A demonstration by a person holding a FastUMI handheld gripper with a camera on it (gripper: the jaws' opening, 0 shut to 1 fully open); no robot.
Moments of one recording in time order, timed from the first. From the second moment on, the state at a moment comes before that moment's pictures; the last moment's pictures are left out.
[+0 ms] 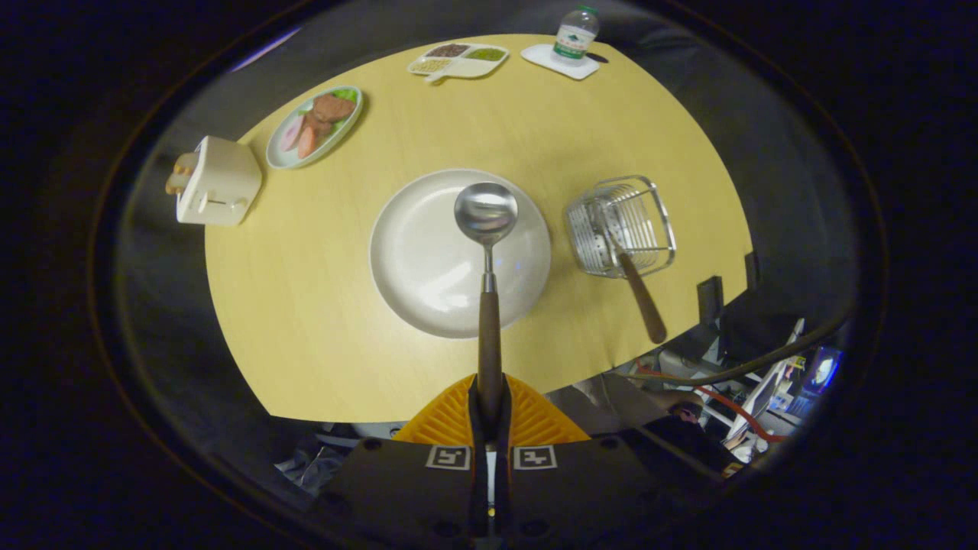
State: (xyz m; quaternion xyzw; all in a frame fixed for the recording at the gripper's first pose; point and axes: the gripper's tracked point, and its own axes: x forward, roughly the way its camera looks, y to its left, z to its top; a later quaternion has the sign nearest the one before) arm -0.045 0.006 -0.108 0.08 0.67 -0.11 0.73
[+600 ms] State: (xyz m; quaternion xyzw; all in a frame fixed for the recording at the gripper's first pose) arm -0.049 -0.072 -0.100 0.18 0.72 -0.18 0.64
